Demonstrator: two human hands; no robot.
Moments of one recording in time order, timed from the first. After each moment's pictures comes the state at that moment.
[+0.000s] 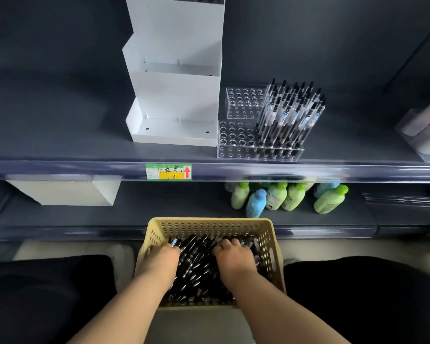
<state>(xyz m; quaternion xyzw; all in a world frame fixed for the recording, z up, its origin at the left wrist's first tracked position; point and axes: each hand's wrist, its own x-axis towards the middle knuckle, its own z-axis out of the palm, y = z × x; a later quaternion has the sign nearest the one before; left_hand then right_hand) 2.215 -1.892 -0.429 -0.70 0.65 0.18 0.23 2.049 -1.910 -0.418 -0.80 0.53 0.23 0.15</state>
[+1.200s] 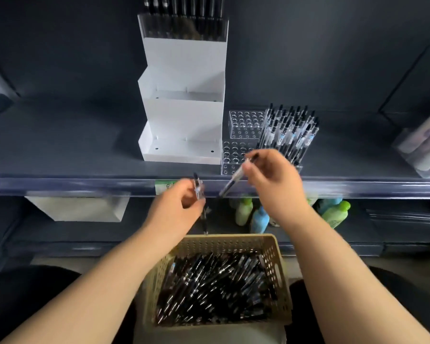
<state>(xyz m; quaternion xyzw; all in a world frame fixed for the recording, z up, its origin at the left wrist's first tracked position) 2.201 -1.924 -0.267 -0.67 0.60 0.30 -0.32 2.026 -1.965 -0.236 -0.63 0.51 -0.44 0.38</state>
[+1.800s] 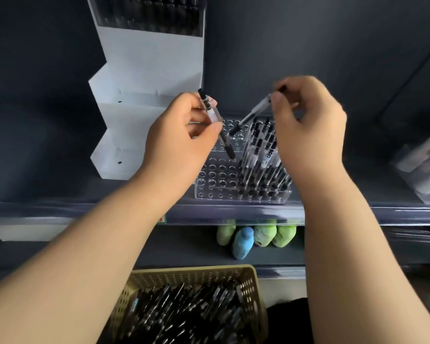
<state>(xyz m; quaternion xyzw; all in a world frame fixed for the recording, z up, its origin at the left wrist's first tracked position) 2.145 -2.035 -0.195 -0.55 0.57 0.28 -0.55 1.992 -2.064 -0.178 -0.66 0.53 -0.53 0.07</state>
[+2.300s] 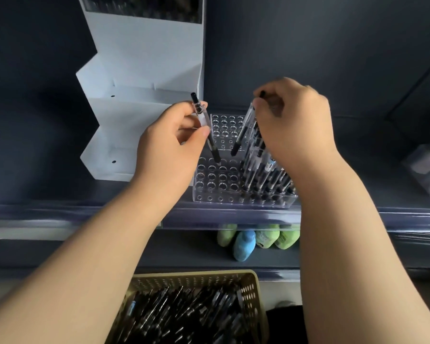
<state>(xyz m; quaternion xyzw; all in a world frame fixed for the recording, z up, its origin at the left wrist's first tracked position) 2.148 -2.050 -0.214 -0.60 0.55 0.25 -0.53 1.998 -2.098 -0.186 -0.73 0.56 -0.39 0.03</state>
